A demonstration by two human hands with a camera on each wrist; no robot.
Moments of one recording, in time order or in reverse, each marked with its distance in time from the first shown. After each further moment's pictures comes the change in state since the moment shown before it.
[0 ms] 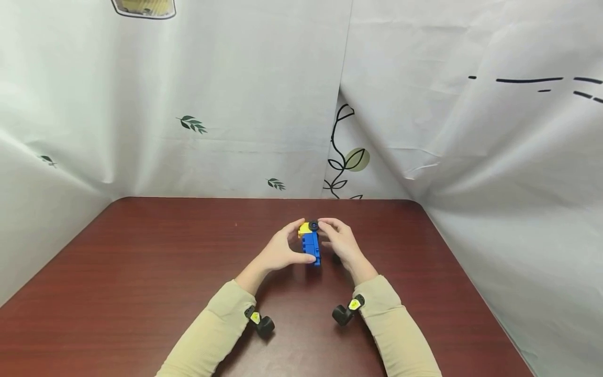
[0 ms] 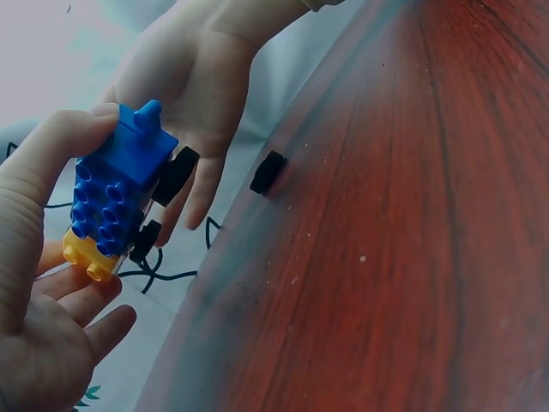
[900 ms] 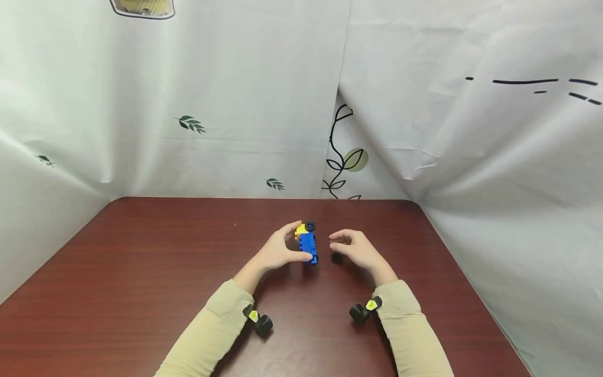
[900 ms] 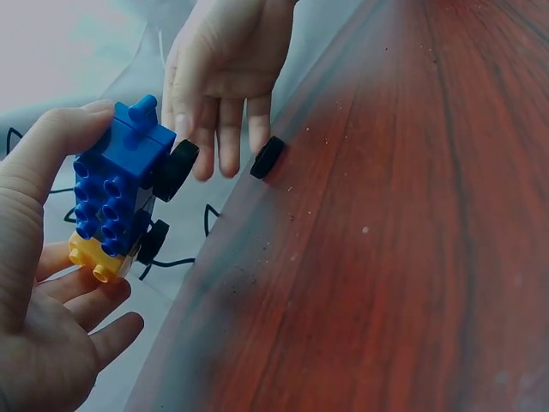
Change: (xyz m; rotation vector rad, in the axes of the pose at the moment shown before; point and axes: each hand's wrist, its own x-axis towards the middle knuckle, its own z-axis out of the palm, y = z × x) left_hand 0.001 -0.008 -0.001 0.043 0.007 -0.051; right_hand -0.010 0.017 -0.052 -0.458 -0.190 -0.165
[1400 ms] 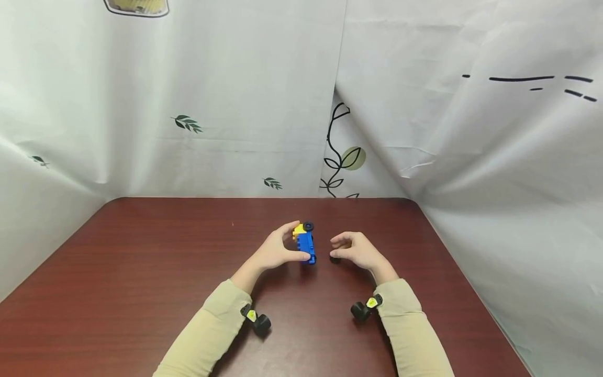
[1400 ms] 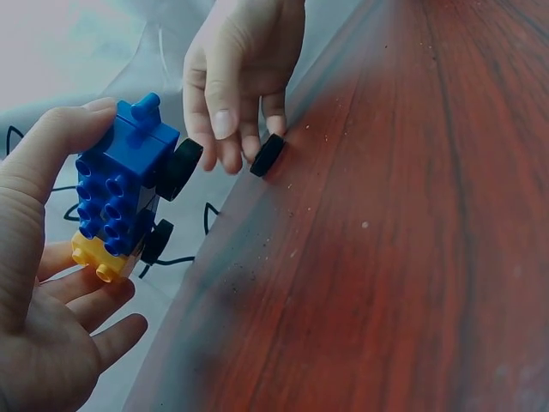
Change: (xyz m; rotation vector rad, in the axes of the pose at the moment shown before) left_hand 0.000 -0.001 0.000 0.000 -0.009 -0.017; right_hand -0.003 0.011 -0.005 0.026 -0.045 -0.022
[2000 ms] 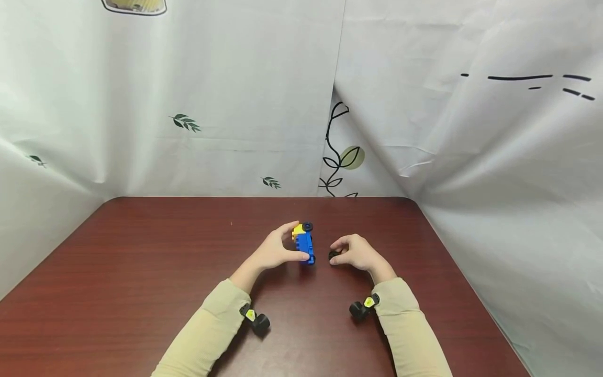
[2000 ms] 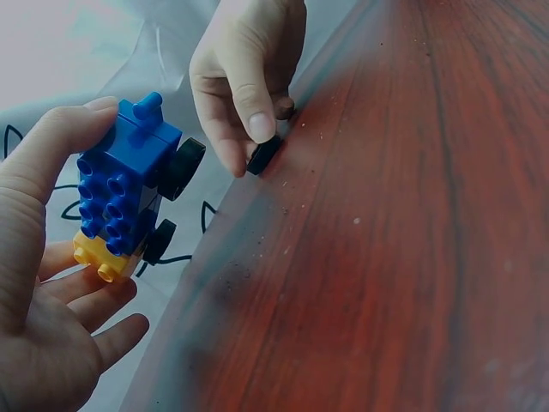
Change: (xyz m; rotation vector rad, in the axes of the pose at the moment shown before) left_hand -0.001 0.001 -0.001 0.005 -0.014 0.001; right_hand 0.001 0.002 0.001 -0.204 -0.026 -0.010
